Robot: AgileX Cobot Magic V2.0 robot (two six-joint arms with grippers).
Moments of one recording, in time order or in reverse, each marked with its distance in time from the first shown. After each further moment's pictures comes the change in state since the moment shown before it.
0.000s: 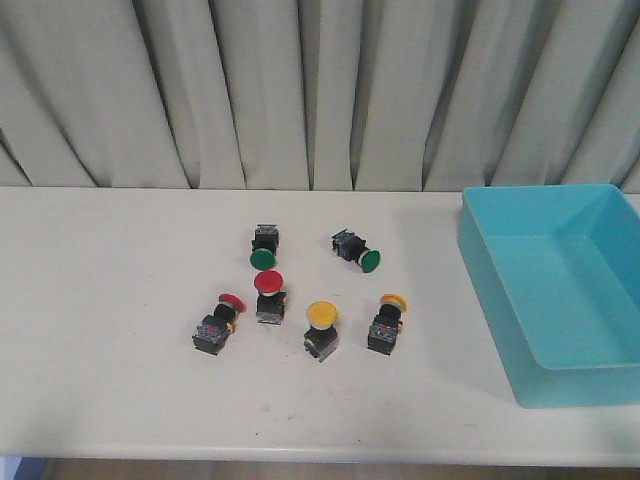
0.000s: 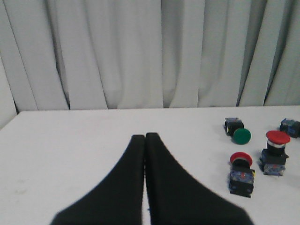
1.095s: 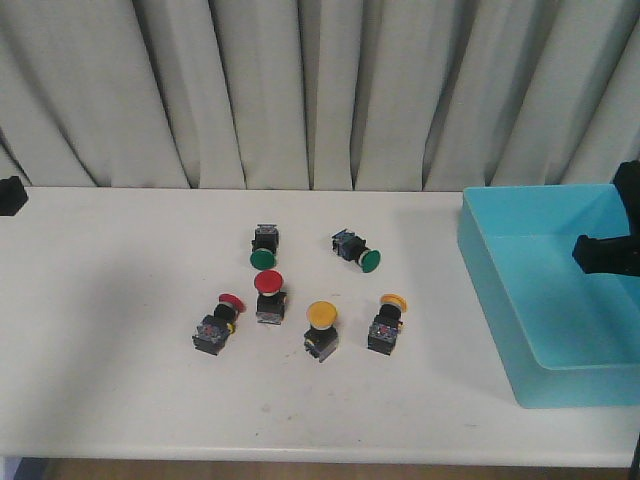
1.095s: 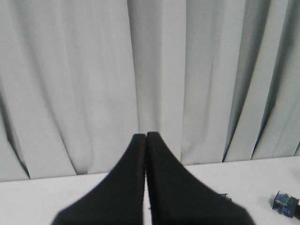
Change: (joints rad) left arm -0.031 1.030 -0.686 0.020 -0.321 -0.013; right arm 0.000 0.972 -0.506 -0.159 -0.517 0.106
